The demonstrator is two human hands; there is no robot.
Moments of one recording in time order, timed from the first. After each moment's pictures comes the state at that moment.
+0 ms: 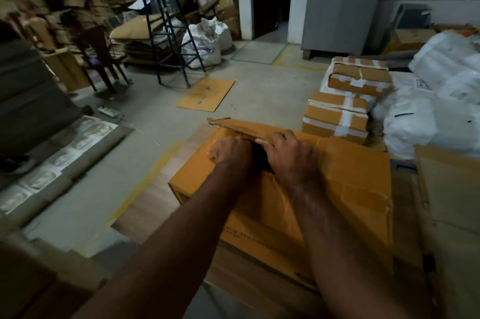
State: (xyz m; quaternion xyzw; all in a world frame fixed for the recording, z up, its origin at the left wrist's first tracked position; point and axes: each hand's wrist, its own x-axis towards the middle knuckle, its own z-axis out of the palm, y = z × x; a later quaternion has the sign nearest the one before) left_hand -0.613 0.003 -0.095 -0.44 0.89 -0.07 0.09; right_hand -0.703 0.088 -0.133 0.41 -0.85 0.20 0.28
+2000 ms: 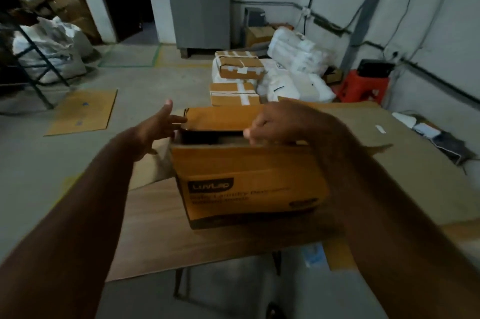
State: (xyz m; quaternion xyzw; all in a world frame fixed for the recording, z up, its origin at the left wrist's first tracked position) left_hand -0.479 -0.148 -0.062 -0.22 0.81 0.54 0.07; right_hand -0.559 0.137 0.024 0.38 -0.90 0.12 -0.15
